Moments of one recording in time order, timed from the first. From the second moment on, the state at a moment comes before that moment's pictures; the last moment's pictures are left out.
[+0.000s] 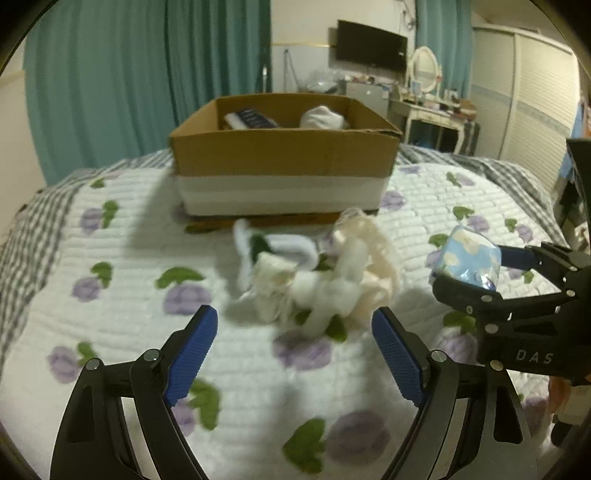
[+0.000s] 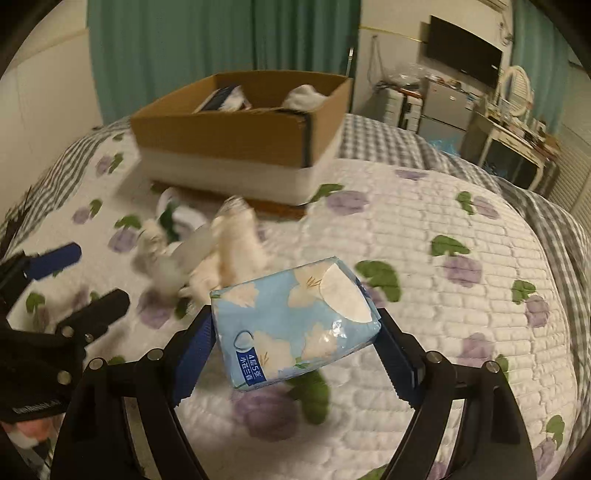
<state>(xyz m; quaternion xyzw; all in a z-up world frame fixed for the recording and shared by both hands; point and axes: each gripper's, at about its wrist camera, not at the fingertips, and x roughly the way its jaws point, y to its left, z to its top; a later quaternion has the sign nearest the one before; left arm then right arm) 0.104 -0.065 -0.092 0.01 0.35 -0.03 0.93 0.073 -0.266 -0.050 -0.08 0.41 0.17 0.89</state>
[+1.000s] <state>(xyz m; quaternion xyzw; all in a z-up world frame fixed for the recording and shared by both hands) 0.083 -0.058 -0.078 -0.03 0.34 -0.09 0.93 0.071 -0.305 -0.043 -0.02 0.39 0.13 0.91</state>
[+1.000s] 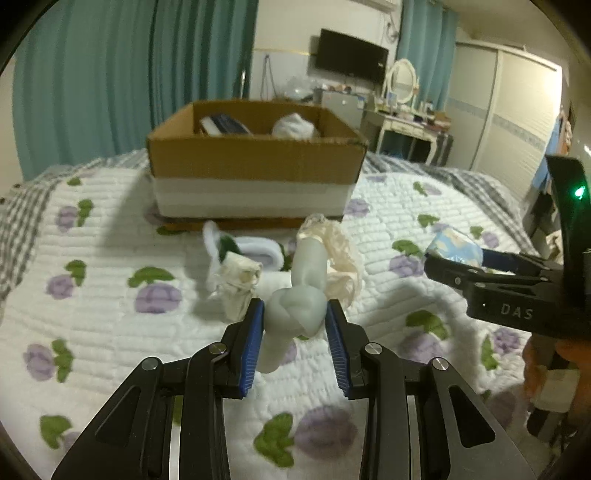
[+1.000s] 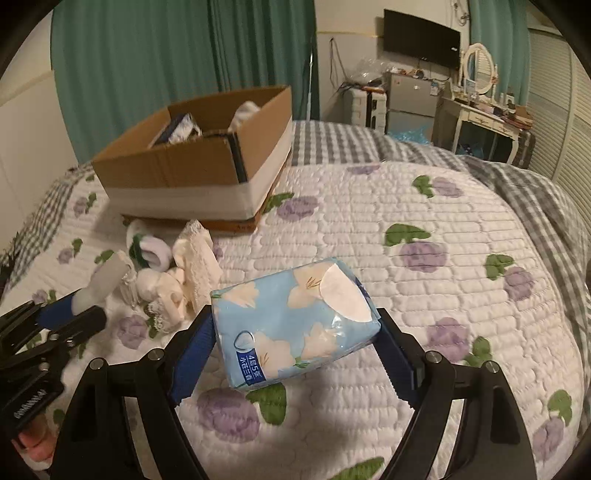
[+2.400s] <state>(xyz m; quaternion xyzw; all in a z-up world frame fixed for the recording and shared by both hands) 0.256 0.001 -0.004 0.04 0.27 -0.06 0.96 0.246 -0.192 0.054 -0.01 0.29 0.17 0.94</state>
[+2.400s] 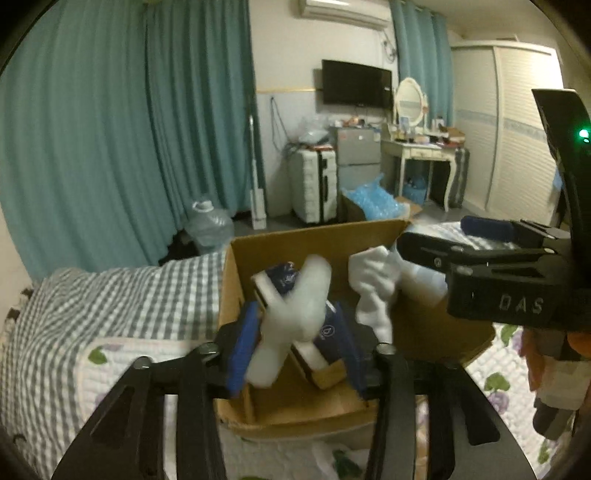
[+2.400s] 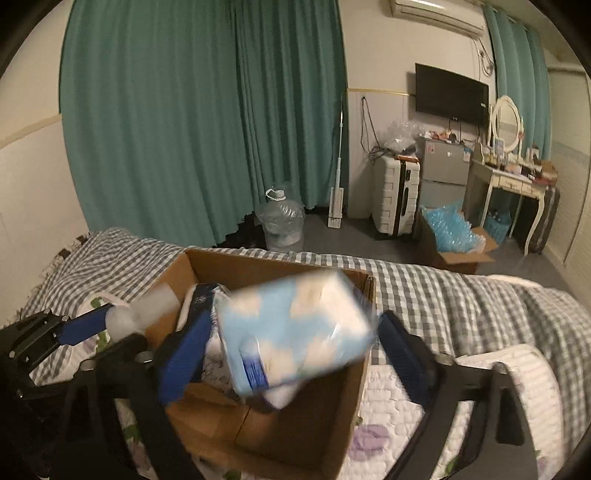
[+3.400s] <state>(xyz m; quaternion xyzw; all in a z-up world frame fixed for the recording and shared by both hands) 0.047 0.028 0.143 0.02 0.14 0.01 0.99 0.014 -0.237 0.196 -0.08 0.19 0.16 0.96</state>
